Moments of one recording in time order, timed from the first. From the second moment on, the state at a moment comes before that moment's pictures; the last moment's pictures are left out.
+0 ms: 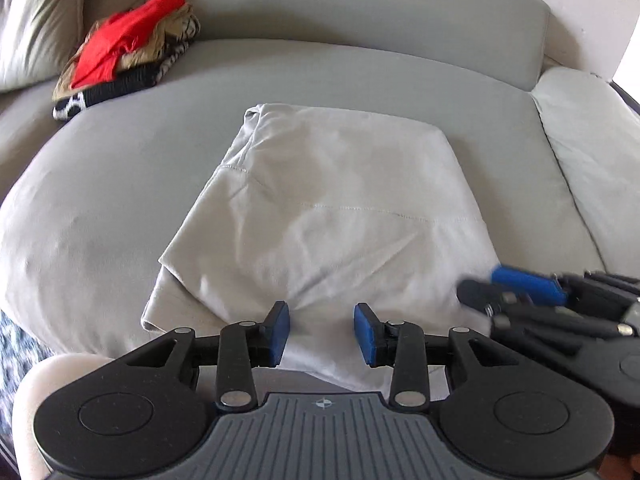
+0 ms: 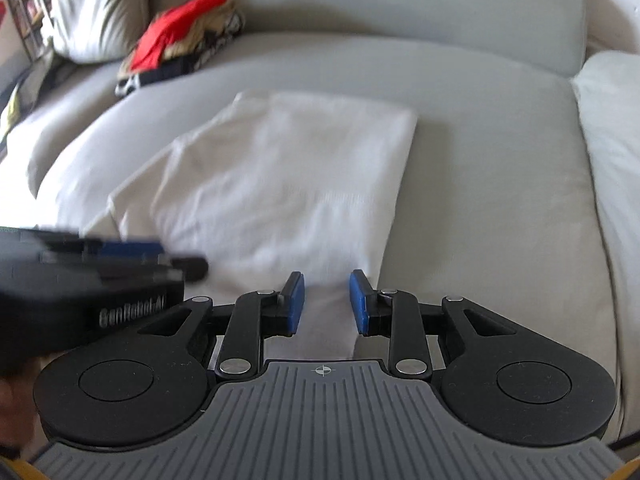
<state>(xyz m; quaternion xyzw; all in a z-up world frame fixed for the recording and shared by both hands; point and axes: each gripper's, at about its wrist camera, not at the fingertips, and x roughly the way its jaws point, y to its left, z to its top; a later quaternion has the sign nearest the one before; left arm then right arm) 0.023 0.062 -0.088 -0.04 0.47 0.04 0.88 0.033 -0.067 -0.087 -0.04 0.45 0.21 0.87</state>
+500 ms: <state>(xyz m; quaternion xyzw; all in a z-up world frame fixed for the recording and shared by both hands) -0.019 0.089 -0.070 -0.13 0.51 -0.03 0.85 0.015 -0.164 -0.058 0.10 0.48 0.20 0.85</state>
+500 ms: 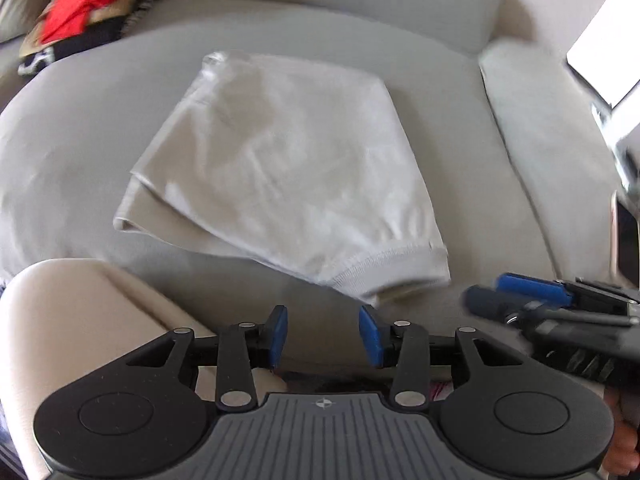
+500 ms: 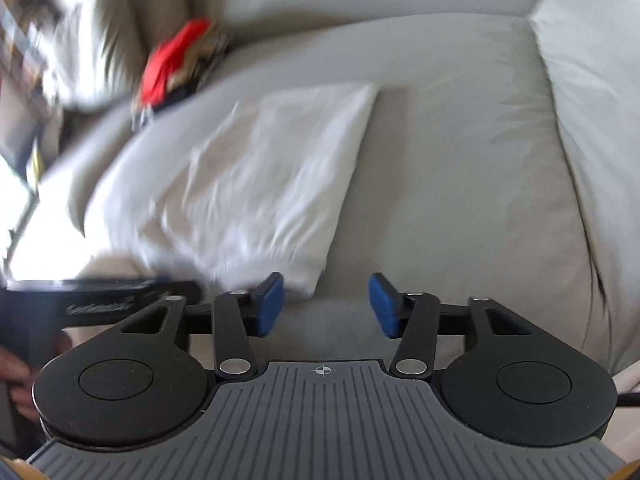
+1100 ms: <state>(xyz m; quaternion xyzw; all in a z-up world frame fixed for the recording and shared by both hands) 0.052 0.237 -0.097 -0.33 0.49 -0.02 0.81 0.086 -0.166 -0.099 0.27 0.52 0.20 0.78</state>
